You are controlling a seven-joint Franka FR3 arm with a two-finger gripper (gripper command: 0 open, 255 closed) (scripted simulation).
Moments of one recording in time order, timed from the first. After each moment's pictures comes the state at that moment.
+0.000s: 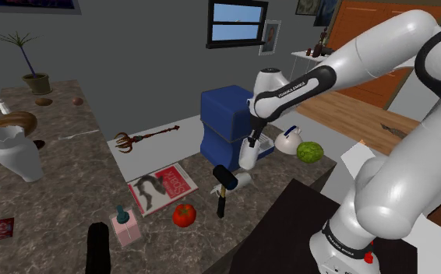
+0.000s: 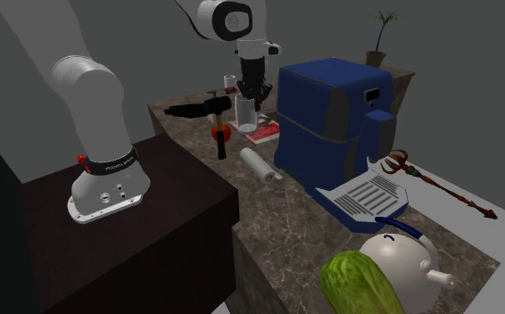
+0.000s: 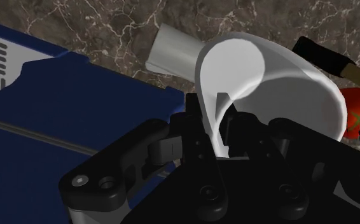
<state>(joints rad) 0.09 -0.16 -0.35 -2.51 -0.13 2.40 -0.32</state>
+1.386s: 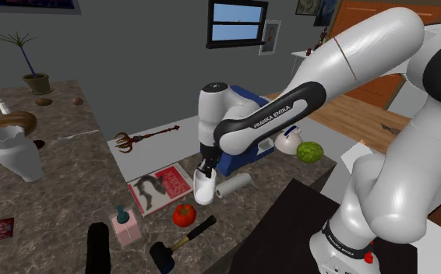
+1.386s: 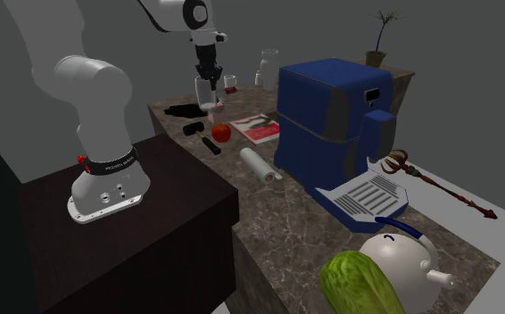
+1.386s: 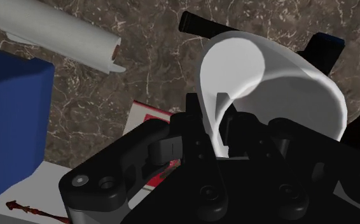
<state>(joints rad) 0.35 -0.07 0.00 -2.41 -0.07 2.36 0.23</state>
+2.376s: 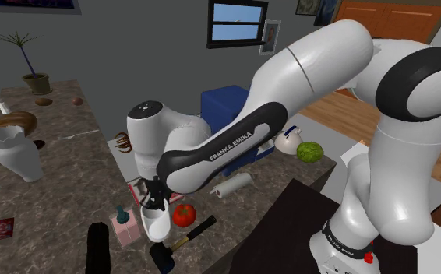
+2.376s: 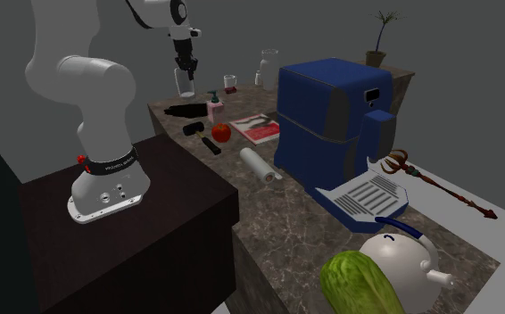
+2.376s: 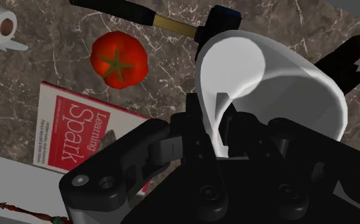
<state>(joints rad) 0.52 0.23 0.14 -2.03 -0.11 2.25 0.57</state>
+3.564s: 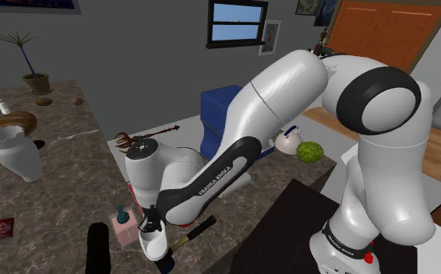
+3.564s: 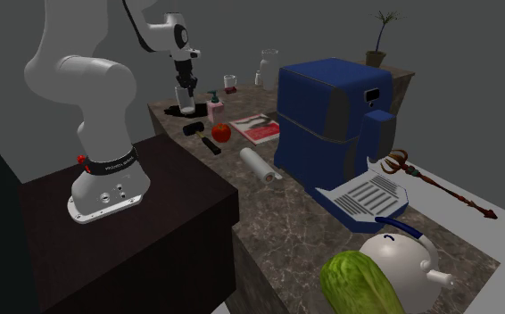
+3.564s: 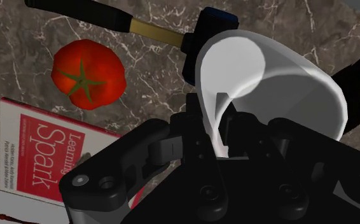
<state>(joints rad) 0.56 0.41 0.13 -2.02 -0.16 2.42 0.64</state>
